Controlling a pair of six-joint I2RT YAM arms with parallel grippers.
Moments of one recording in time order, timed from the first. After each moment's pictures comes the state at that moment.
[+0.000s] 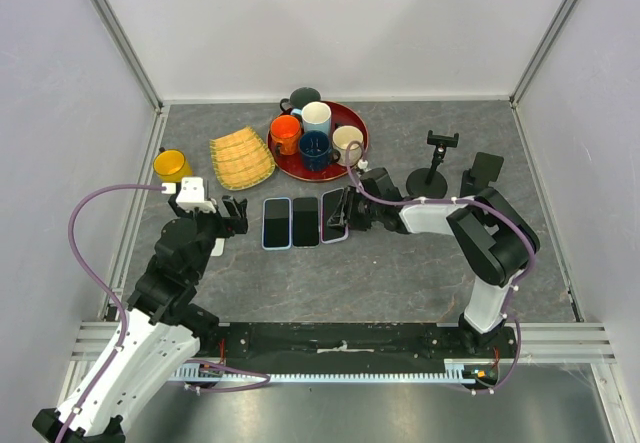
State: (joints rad) left arm -0.47 0.47 0.56 -0.26 -0.36 -0.20; right arm 0.61 1.81 0.89 0.16 -0.28 0.79
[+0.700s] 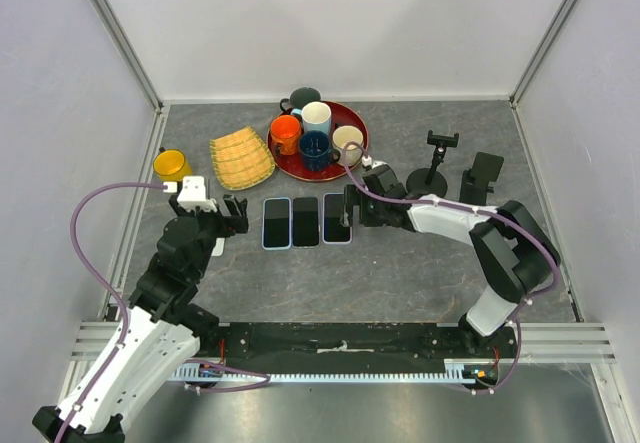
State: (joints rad) left arm -0.47 0.48 0.56 -0.26 -0.37 -0.20; right arm 0.62 1.69 0.92 -0.10 -0.03 0.56
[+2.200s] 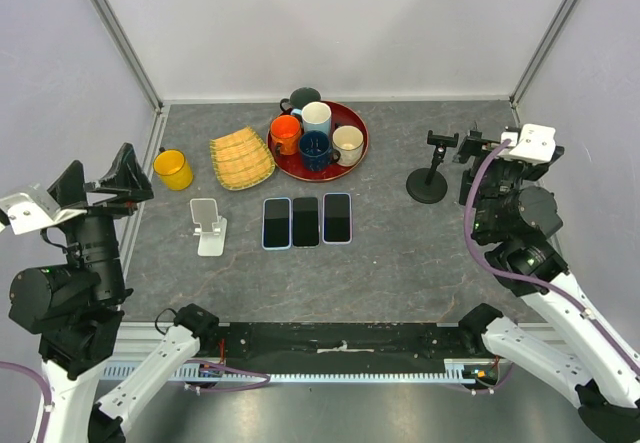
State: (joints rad) left arm -0.47 0.45 1.17 -0.19 -0.65 0.02; right arm 0.62 0.75 0.95 0.16 0.86 -0.28
